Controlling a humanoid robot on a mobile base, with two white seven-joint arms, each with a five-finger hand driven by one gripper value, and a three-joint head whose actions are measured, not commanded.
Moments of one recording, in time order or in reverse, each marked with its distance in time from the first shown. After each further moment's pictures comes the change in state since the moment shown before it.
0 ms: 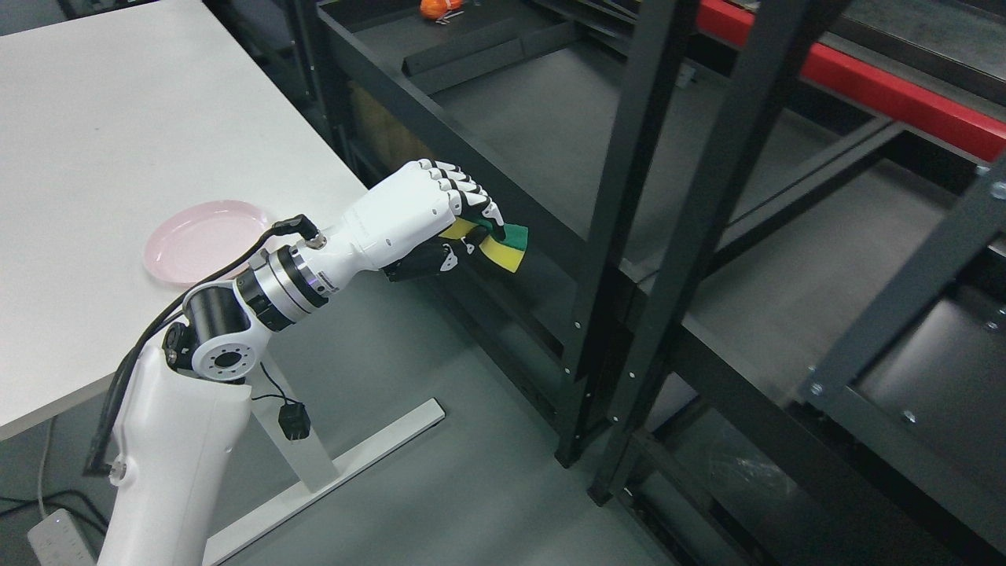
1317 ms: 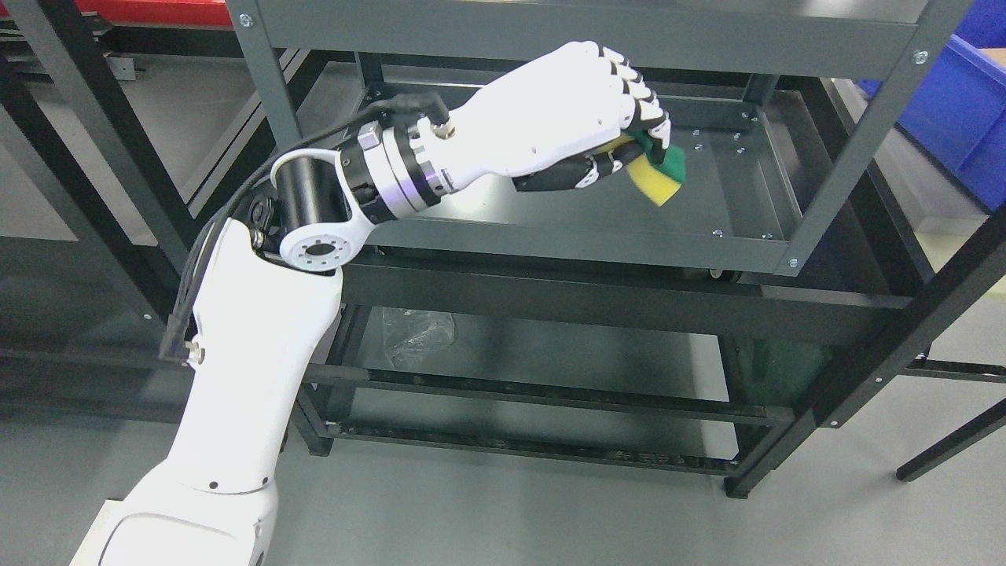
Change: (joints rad) left arm -0.363 -0.142 -0.167 0.019 -0.083 0.001 -0.070; right arm 0.000 0.000 0.000 0.000 0.000 0.000 0.000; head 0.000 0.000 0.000
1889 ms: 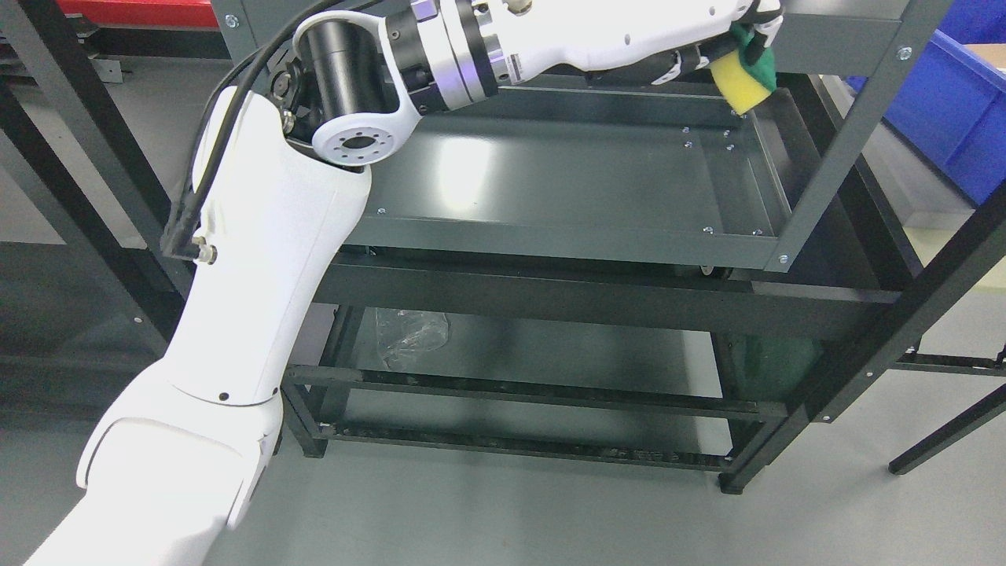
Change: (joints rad) left arm -0.237 -0.013 -0.132 0.111 -0.100 0.007 0.130; right arm 0.000 0.000 0.000 0.000 0.000 0.000 0.000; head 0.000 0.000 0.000
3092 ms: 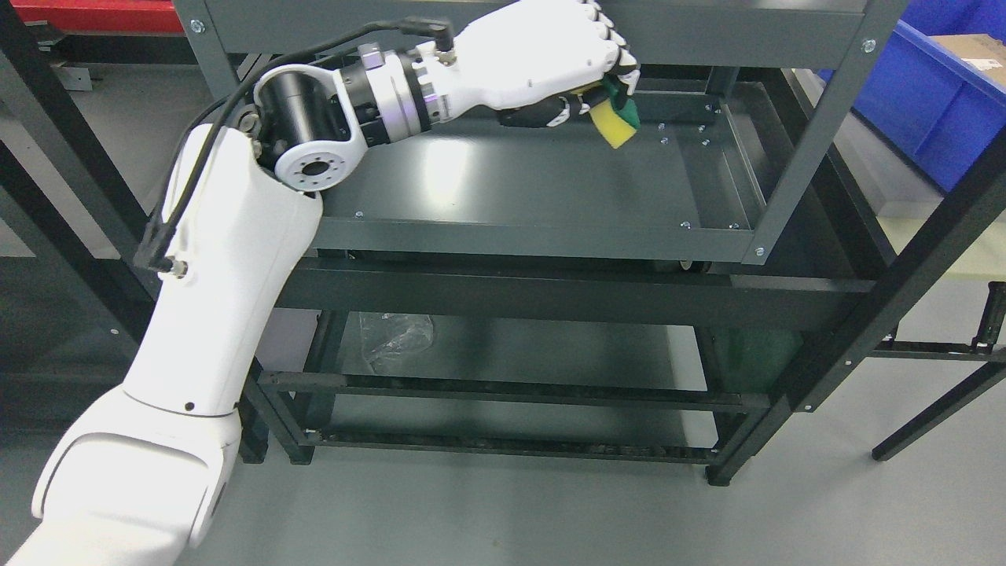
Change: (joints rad) left arm 0.121 0.138 0.092 0.097 0.014 -0.008 -0.049; right arm 0.000 0.000 0.000 0.000 0.000 0.000 0.000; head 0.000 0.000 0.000
